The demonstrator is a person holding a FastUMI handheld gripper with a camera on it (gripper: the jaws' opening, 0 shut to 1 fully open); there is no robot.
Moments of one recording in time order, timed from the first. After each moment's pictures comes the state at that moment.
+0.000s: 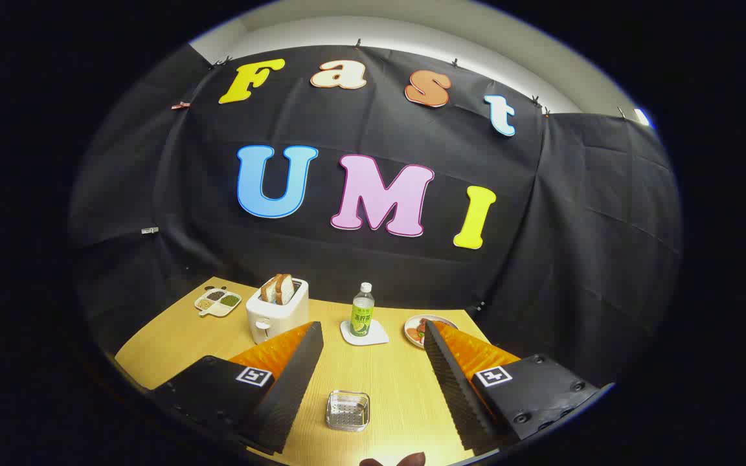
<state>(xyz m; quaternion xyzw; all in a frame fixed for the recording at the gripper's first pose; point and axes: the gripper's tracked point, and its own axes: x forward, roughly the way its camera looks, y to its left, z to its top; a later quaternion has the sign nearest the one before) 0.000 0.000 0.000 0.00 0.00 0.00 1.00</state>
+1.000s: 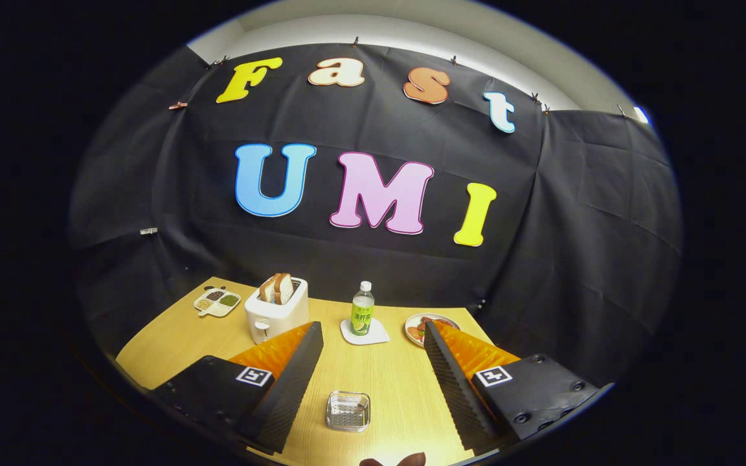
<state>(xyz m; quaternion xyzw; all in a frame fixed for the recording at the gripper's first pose) 0.005 0.001 0.000 0.00 0.00 0.00 1.00</state>
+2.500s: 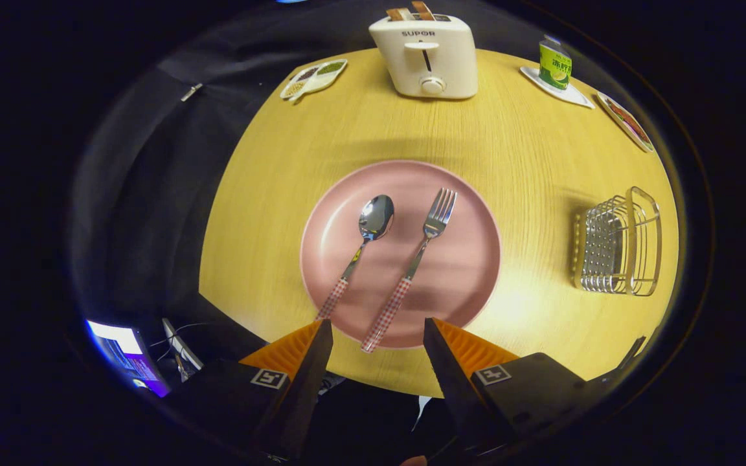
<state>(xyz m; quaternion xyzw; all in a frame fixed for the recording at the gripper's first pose) -0.035 0.287 -0.299 0.06 0.57 0.23 0.79</state>
